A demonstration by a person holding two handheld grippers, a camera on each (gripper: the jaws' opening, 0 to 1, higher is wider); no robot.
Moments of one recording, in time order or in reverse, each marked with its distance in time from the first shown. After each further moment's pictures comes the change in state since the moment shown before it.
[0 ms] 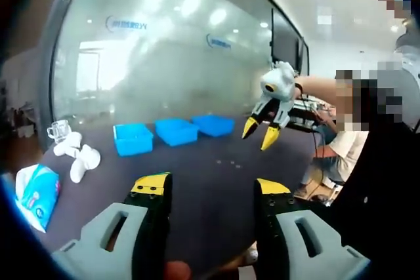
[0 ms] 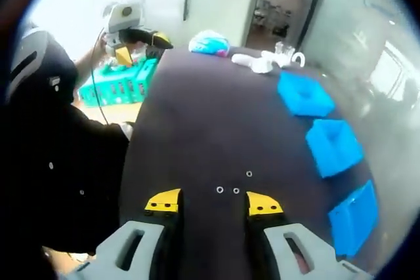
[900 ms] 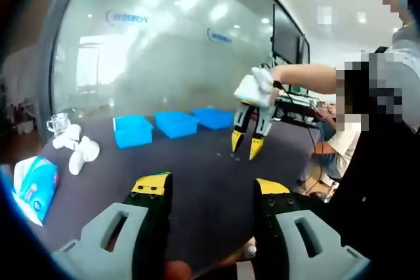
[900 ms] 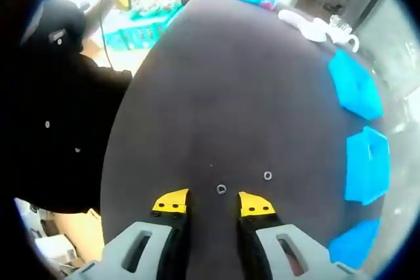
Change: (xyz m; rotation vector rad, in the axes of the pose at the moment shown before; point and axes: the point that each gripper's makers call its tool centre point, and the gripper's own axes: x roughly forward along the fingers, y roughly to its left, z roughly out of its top) left arm 0.000 0.000 -0.012 -0.016 0.034 0.001; right arm 0.051 0.008 -0.026 -0.194 0.305 0.183
